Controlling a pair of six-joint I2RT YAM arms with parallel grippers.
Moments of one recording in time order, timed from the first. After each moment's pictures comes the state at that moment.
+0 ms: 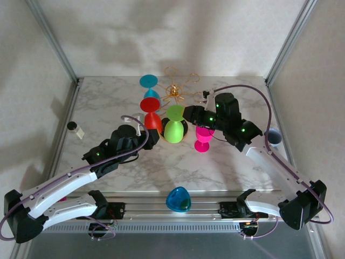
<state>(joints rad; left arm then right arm) -0.79 0.96 0.82 -0.29 -0.16 -0.76 0.61 1.19 1.15 -0.36 -0.37 0.81</state>
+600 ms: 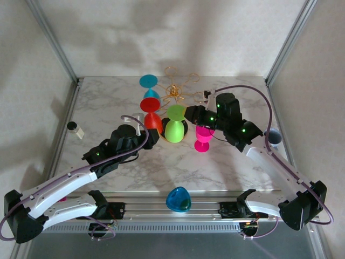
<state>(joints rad) -0.78 0.96 0.82 -0.29 -0.16 -0.76 0.60 1.18 1.14 -0.34 -0.37 0.84</state>
